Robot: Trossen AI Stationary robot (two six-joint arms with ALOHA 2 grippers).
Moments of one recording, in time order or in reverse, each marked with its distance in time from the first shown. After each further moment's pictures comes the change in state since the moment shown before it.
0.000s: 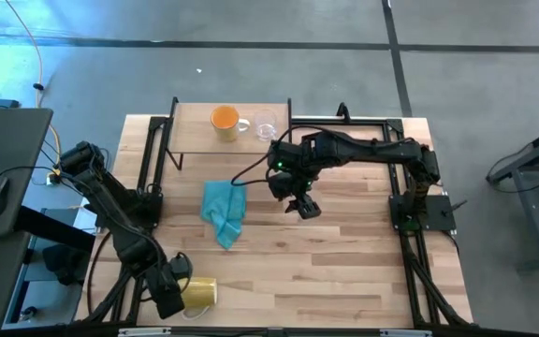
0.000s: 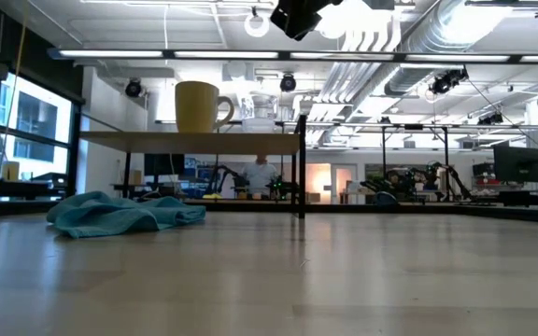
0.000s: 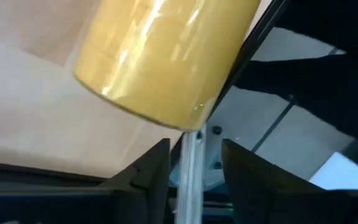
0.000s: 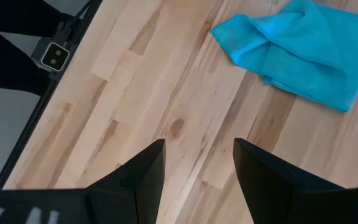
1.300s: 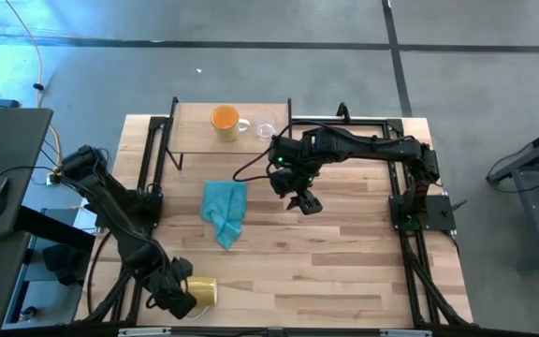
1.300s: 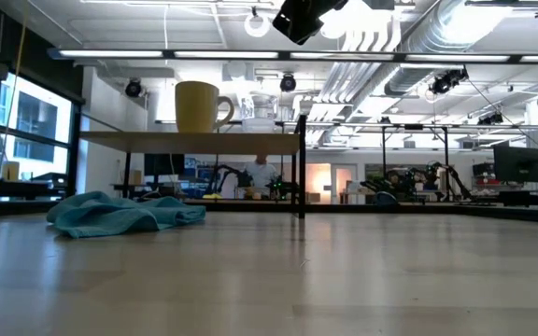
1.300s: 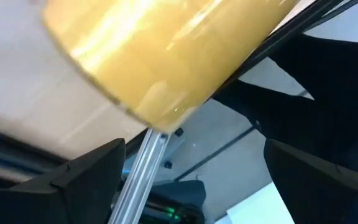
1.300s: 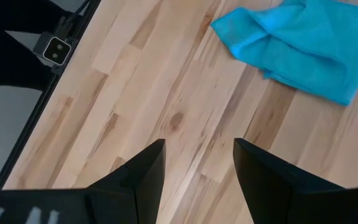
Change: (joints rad) left arm -0.001 0.057 0.000 0.105 0.018 -0.374; right arm -0.028 0.000 0.000 -0.029 -0.025 -0.034
